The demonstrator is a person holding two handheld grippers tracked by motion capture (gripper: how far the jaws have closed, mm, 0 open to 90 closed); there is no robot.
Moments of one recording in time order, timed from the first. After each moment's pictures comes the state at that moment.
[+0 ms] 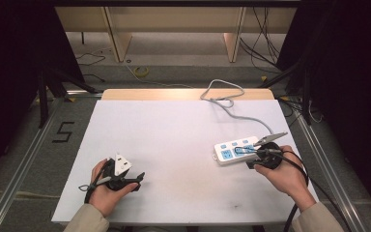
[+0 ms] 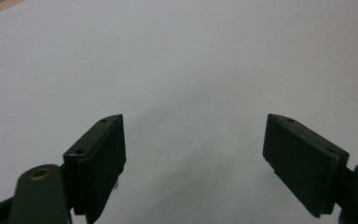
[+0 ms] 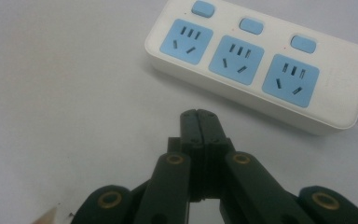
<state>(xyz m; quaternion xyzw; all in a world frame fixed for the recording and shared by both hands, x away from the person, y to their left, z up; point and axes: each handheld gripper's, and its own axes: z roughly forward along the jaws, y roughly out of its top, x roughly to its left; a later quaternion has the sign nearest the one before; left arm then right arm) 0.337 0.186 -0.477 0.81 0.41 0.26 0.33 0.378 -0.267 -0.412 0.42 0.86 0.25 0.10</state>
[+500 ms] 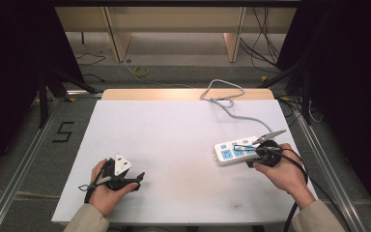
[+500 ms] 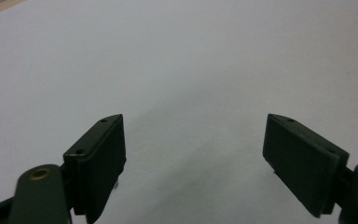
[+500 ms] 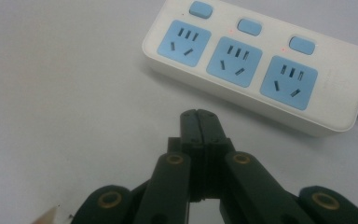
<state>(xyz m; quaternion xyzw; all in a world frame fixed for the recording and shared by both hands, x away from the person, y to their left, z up) 0.338 0.186 -0.477 0.81 0.41 0.26 0.34 0.383 -0.266 -0.409 0.42 0.87 0.25 0.09</state>
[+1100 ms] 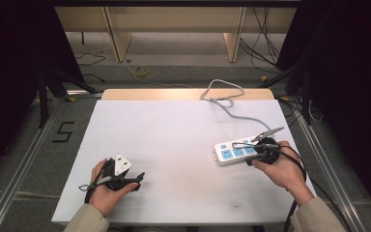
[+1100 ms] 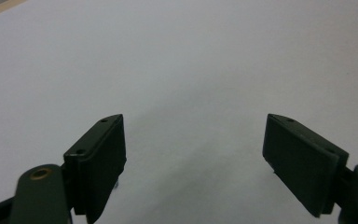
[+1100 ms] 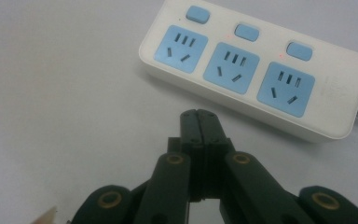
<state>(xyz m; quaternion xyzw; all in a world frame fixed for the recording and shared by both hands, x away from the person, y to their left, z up) 0.337 0.186 -0.476 0.80 0.41 0.26 0.34 0.390 -0.263 -0.407 0.43 0.87 0.24 0.09</state>
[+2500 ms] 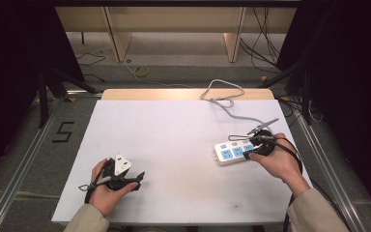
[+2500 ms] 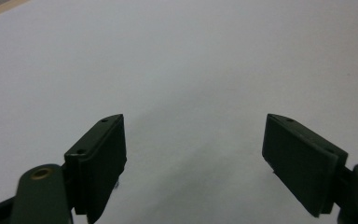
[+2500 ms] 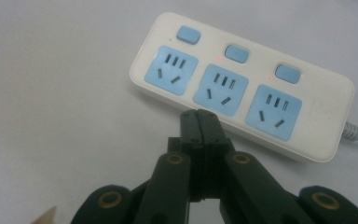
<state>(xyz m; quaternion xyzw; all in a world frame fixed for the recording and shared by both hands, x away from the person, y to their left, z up) 0.338 0.185 -0.477 0.80 0.41 0.26 0.34 0.410 -0.254 -0.399 0.43 0.87 0.22 0.09</state>
